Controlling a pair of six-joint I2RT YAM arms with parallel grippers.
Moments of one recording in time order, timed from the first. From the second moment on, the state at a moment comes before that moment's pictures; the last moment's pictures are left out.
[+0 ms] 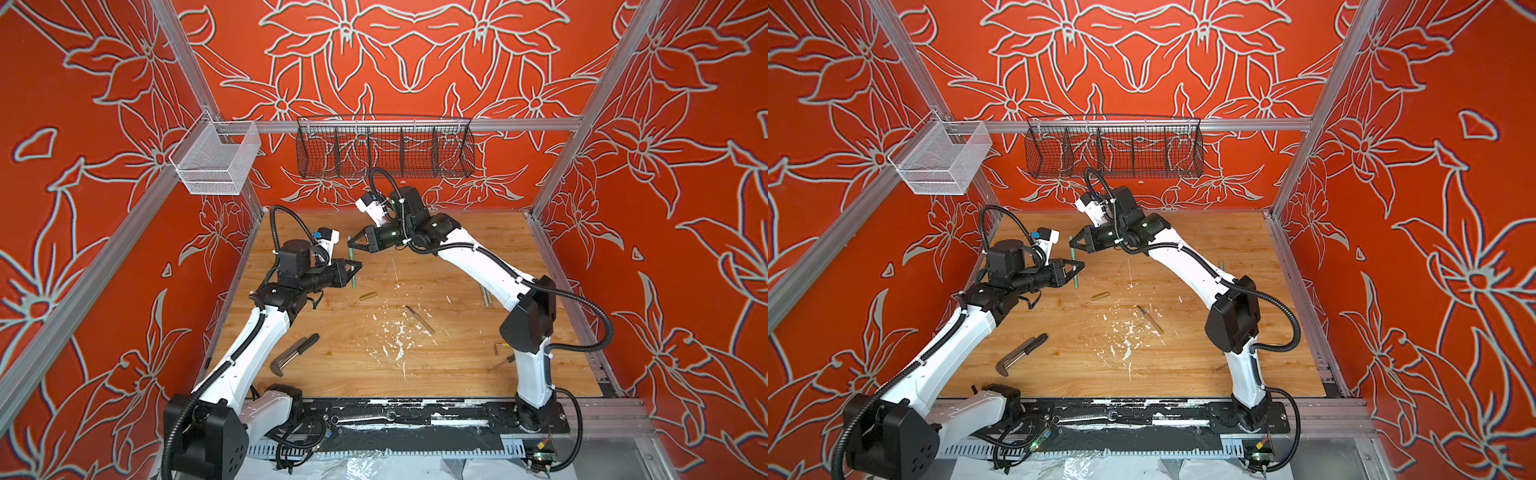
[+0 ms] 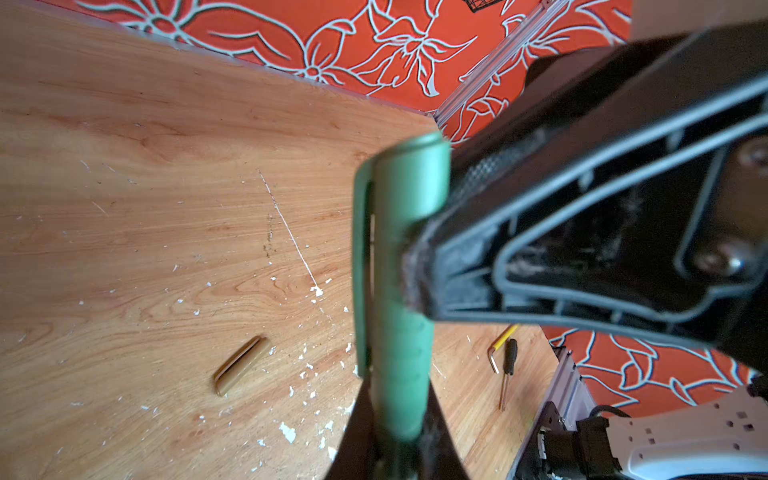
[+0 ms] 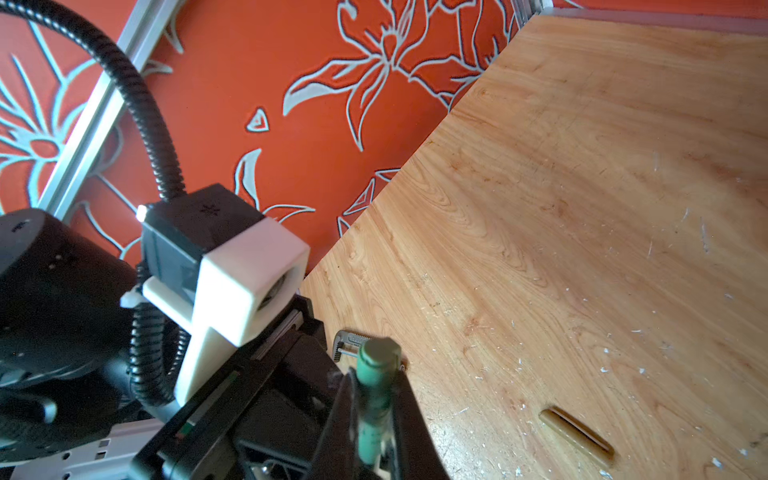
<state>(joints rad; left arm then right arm) -0.13 1.13 0.90 -0.25 0.63 -0.40 0.72 2.02 2.05 -0.62 -0.66 0.38</state>
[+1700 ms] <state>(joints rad) -0.03 1.13 0.94 -0.22 1.15 -0.36 0.54 1.86 1.90 -0.57 -1.03 0.50</state>
